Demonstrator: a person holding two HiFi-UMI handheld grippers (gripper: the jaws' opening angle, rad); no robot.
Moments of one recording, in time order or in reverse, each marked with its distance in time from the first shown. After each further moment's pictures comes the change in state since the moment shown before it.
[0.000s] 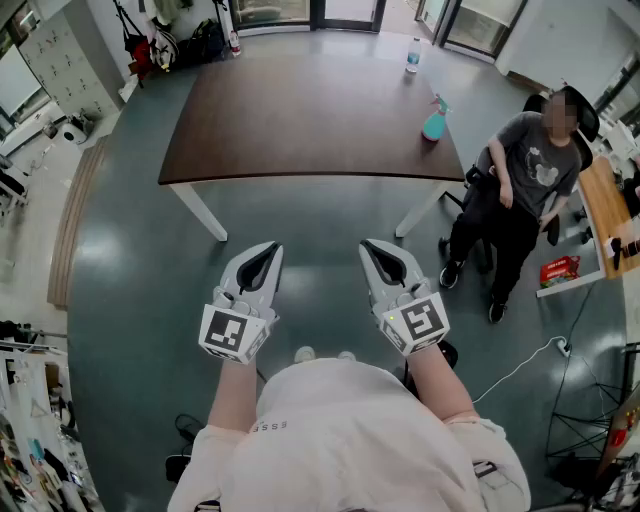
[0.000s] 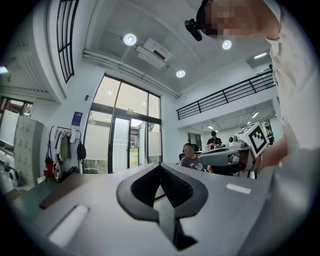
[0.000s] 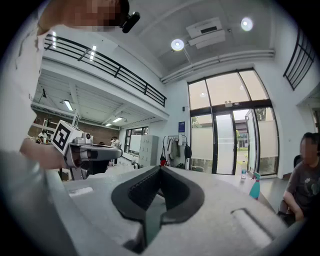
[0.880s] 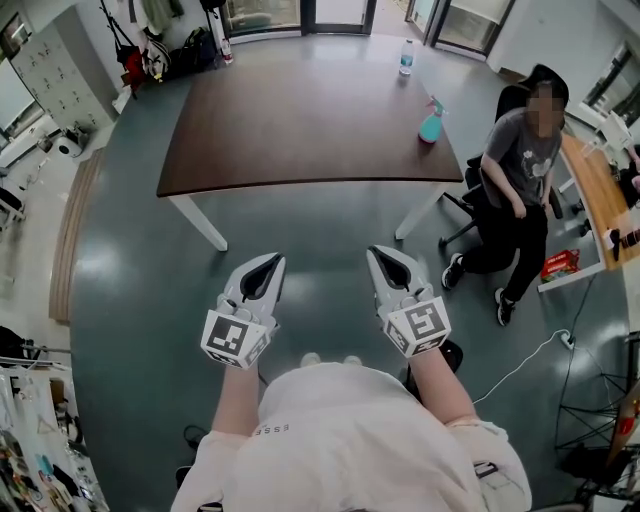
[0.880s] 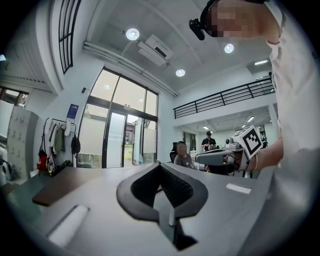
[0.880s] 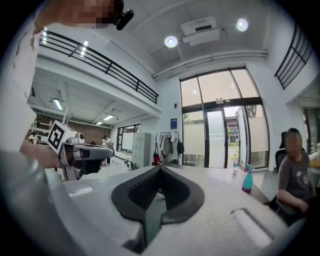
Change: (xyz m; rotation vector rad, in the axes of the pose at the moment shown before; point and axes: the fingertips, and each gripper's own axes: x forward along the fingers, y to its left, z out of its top) left arm -0.008 0.015 -0.025 -0.041 0.032 -0.073; right arm 0.004 -0.004 -0.023 0.061 0.048 -0.096
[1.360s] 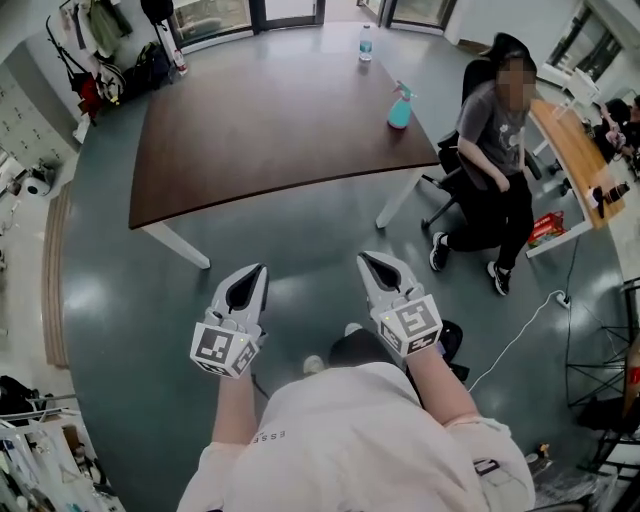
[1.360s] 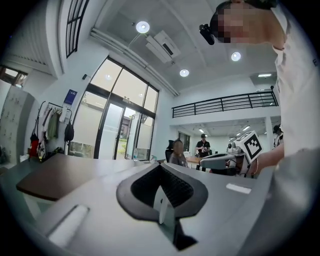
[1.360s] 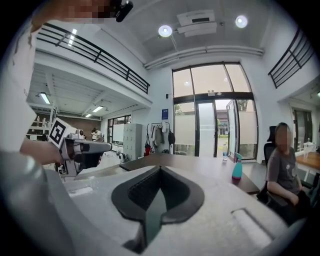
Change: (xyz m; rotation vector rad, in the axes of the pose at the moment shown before) left arm 0.021 0.038 -0.034 -0.097 0.033 -0.081; right arm 0.016 -0.015 -0.039 0.025 0.110 -0.104
